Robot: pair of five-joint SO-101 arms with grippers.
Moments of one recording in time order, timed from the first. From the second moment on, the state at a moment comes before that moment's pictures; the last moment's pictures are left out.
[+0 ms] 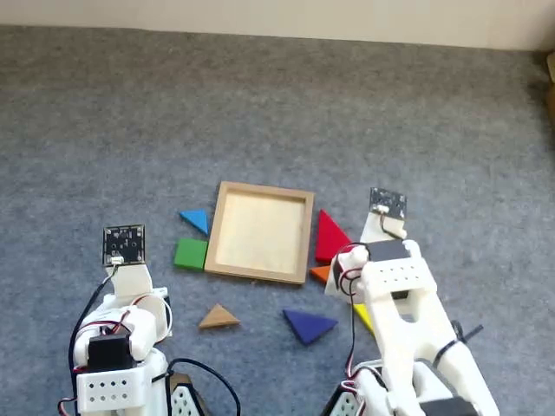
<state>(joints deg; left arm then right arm) -12.5 -102.1 96.0 75.8 5.1 -15.6 -29.8 59.0 62.2 -19.7</state>
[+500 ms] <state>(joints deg) -12.5 -102.1 96.0 75.8 5.1 -13.5 -19.7 59.0 57.6 -19.7</state>
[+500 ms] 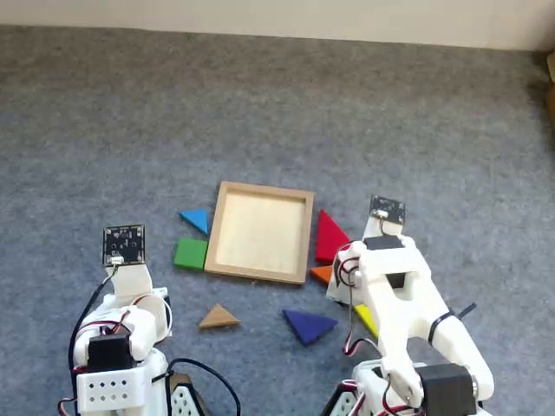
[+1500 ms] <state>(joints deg) -12.5 -102.1 96.0 75.8 5.1 -12.8 -19.6 58.9 58.0 -14.3</state>
